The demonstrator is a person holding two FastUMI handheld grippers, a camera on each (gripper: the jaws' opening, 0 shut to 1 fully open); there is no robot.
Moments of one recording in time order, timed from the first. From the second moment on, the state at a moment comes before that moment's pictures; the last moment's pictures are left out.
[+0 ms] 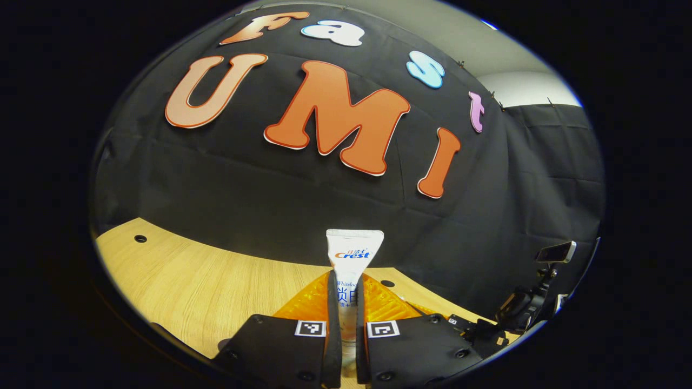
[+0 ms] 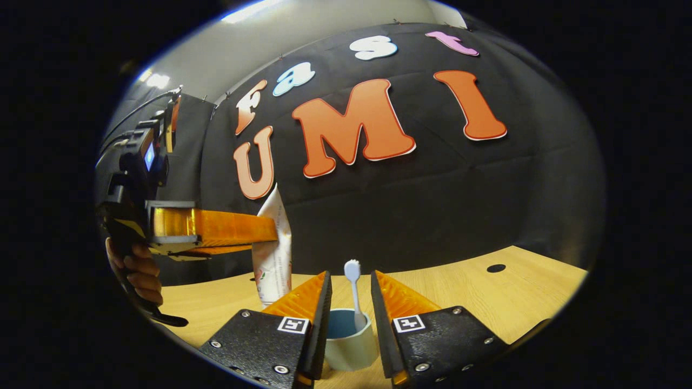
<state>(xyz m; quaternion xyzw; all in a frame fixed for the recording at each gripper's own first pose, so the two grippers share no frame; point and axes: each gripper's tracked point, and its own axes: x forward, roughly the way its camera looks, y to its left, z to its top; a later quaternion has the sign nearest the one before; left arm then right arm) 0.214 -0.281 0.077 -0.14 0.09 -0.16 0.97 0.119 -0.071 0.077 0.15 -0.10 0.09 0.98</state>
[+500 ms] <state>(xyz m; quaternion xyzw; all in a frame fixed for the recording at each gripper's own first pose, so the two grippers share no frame) 0.223 -0.283 0.037 -0.16 0.10 -0.16 0.97 0.107 -0.099 0.093 0.17 -0.13 0.07 0.97</state>
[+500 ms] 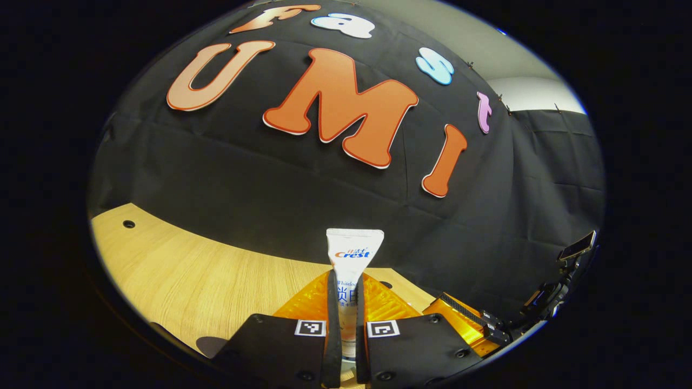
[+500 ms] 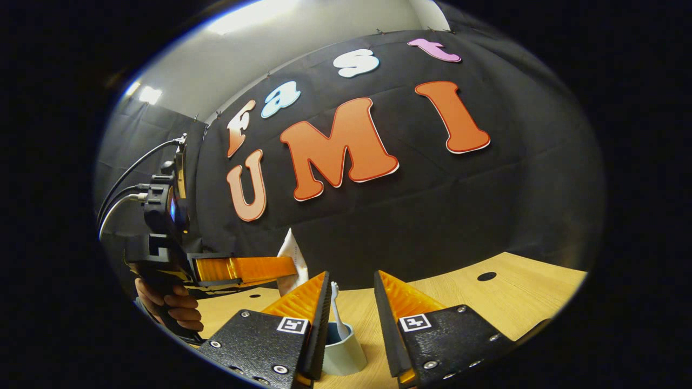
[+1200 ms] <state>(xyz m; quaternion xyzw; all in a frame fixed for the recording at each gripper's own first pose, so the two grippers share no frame) 0.211 -0.302 -0.007 -0.08 0.09 -0.18 0.98 0.118 -0.124 0.075 0.17 -0.10 0.02 0.98</state>
